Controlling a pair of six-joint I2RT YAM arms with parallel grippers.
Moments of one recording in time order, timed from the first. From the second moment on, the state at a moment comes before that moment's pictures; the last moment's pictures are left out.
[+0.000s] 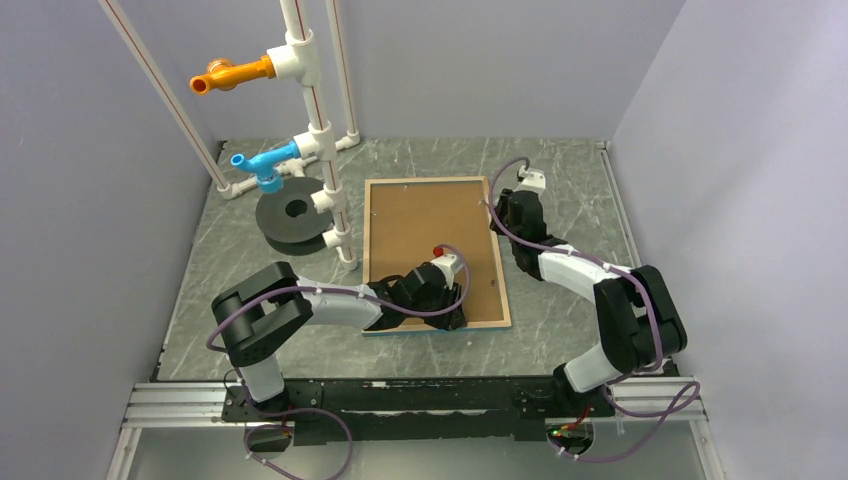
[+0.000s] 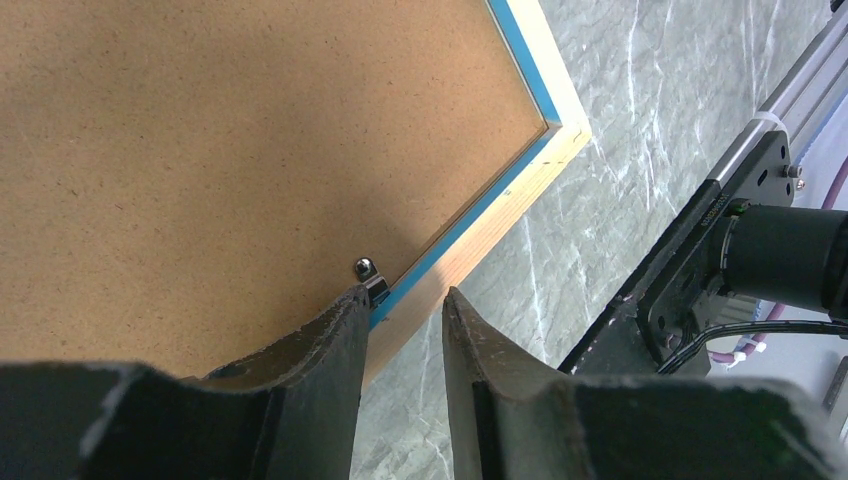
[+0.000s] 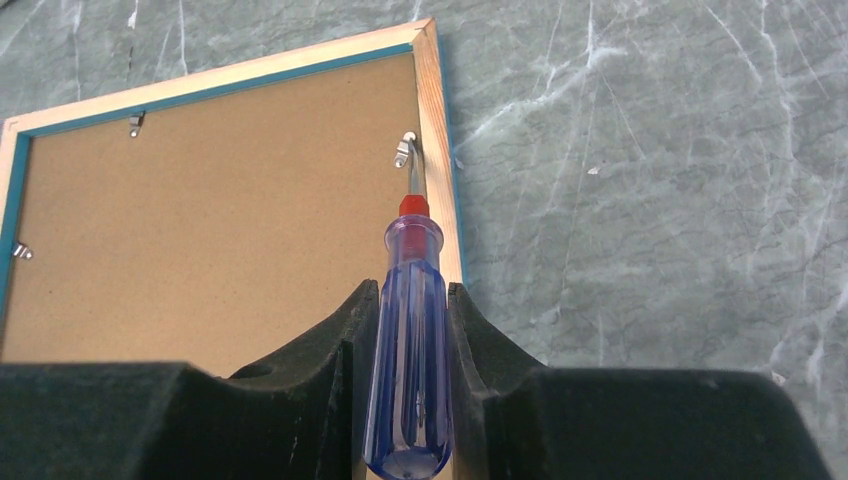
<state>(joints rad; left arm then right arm) -1.06 1.73 0.83 0.24 0.10 -0.70 0.36 1.51 0.76 0.31 0.27 0.37</state>
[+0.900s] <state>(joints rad) -1.08 1.54 0.85 0.04 0.08 -0.68 0.34 1.10 0.83 -0.02 0.19 0.37</state>
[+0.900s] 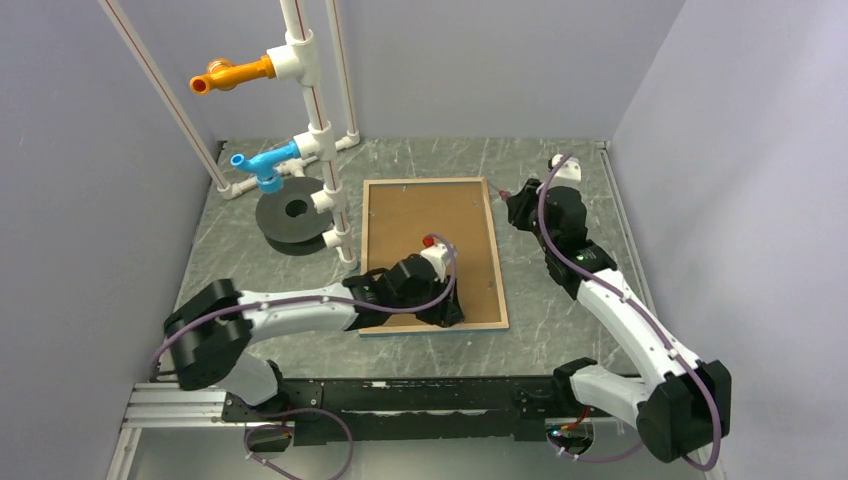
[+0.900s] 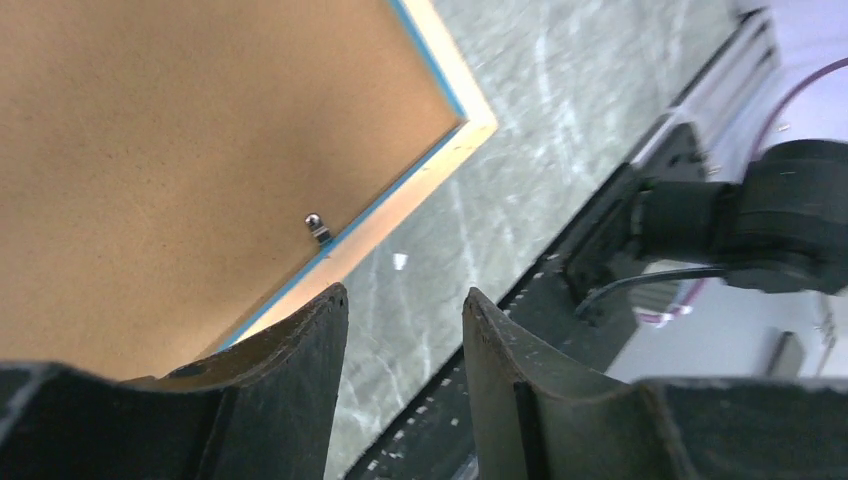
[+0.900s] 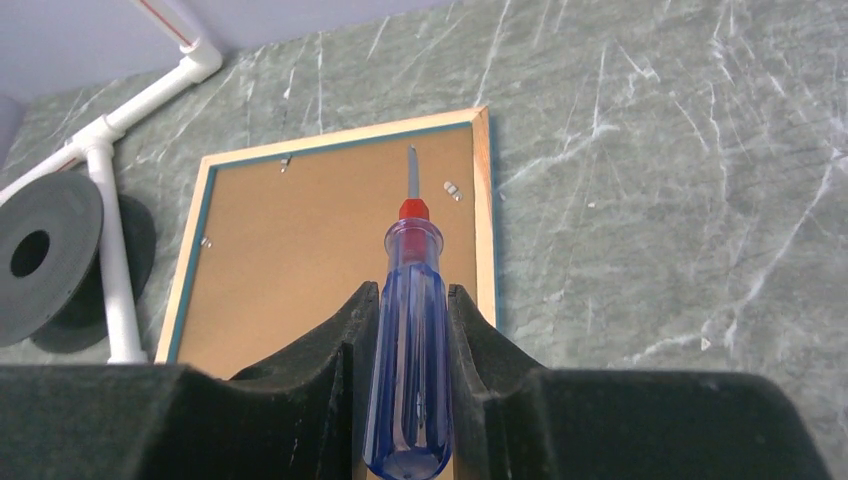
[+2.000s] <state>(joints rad) -1.07 1.23 0.64 -0.30 -0.08 -1.69 0.63 0.94 0.77 -0.29 0.06 0.37</state>
